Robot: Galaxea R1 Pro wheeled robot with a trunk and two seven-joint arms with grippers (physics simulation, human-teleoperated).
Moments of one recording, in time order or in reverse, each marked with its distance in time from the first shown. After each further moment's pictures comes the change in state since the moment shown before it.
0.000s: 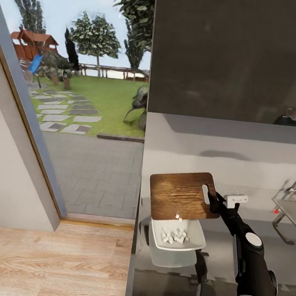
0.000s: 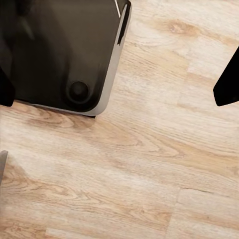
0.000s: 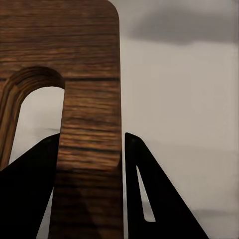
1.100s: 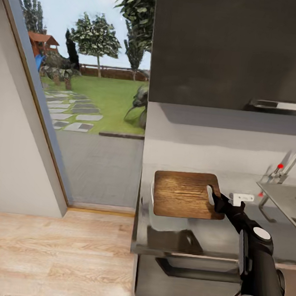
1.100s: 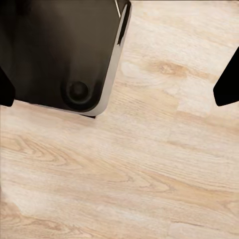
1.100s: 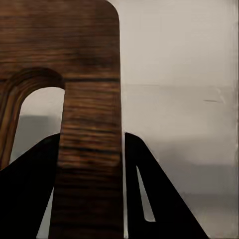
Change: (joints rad) left arm 0.000 0.000 -0.001 0.000 0.000 0.000 0.000; right arm 0.000 0.004 -0.008 -0.135 -0.003 0.289 0.005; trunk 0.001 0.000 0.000
